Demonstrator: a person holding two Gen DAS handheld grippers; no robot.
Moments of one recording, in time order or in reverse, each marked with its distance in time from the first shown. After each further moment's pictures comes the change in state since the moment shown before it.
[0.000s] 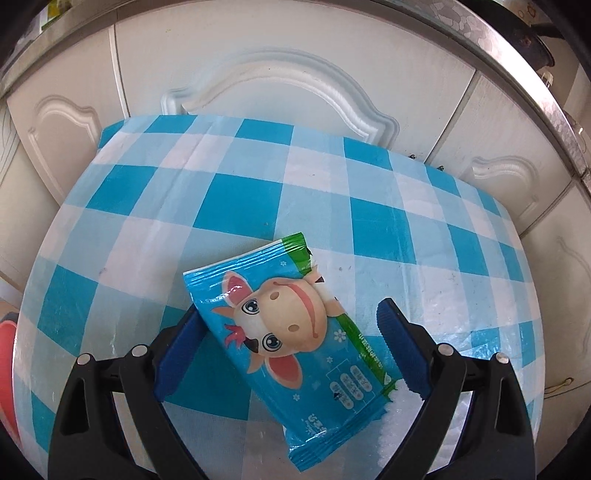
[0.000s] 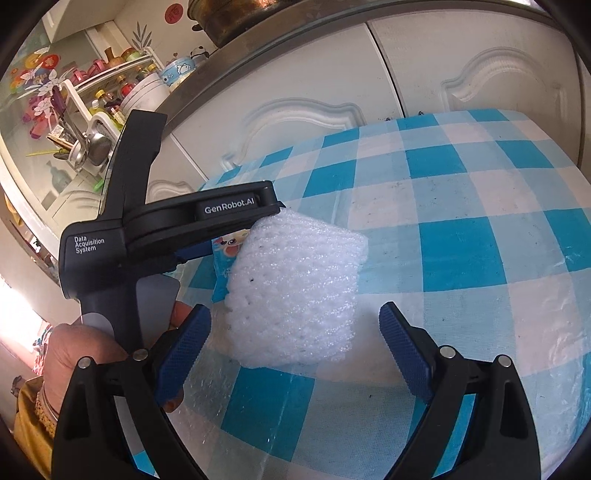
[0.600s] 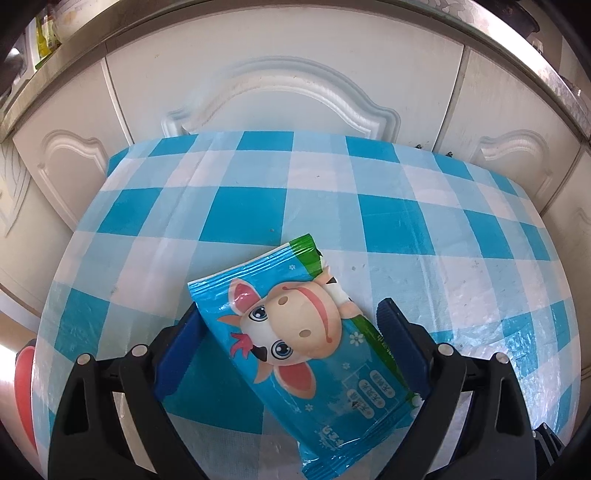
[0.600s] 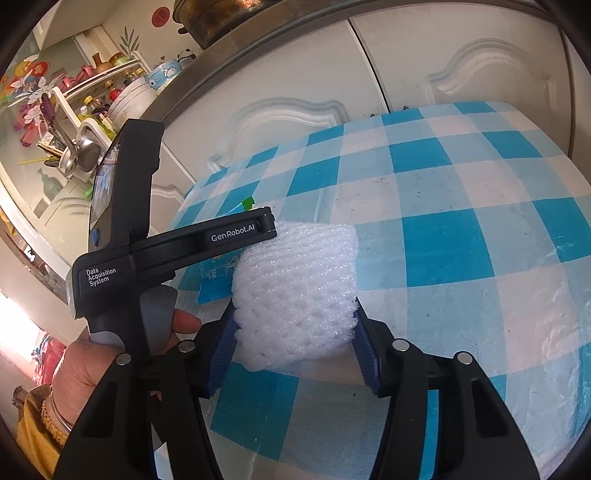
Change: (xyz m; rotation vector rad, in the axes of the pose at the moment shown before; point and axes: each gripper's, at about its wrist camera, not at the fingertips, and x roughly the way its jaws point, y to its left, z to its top) left arm 0.004 -0.009 -0.006 0.094 -0.058 0.100; right arm -0.001 -0.007 -0.002 0.031 -0.003 -0.033
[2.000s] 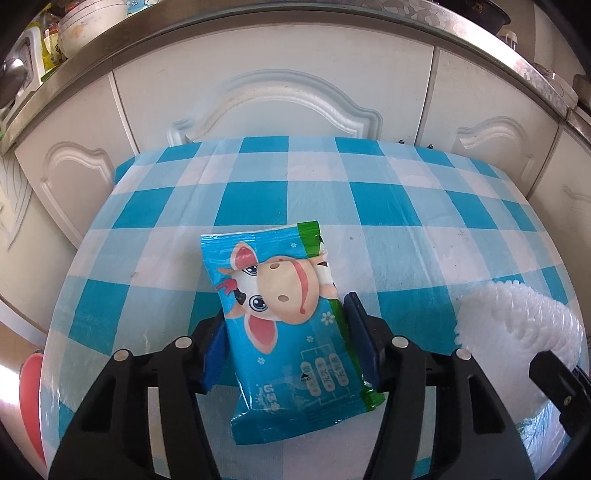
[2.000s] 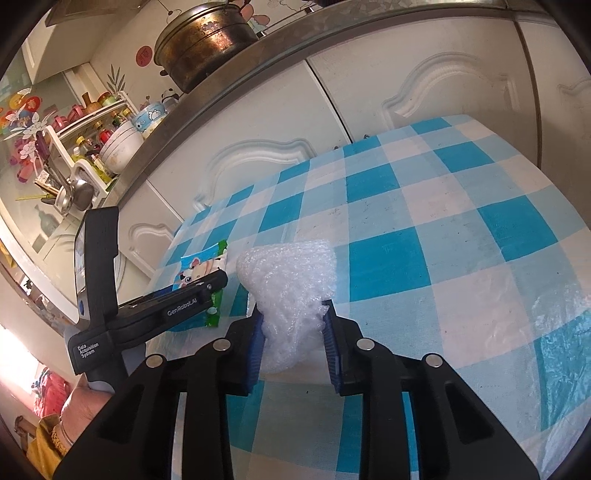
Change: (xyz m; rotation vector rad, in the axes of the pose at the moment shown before) left arm -0.023 0.009 -0.023 0.071 -0.053 -0.028; right arm -0.030 -0.027 -0.001 0.073 -0.130 -0.018
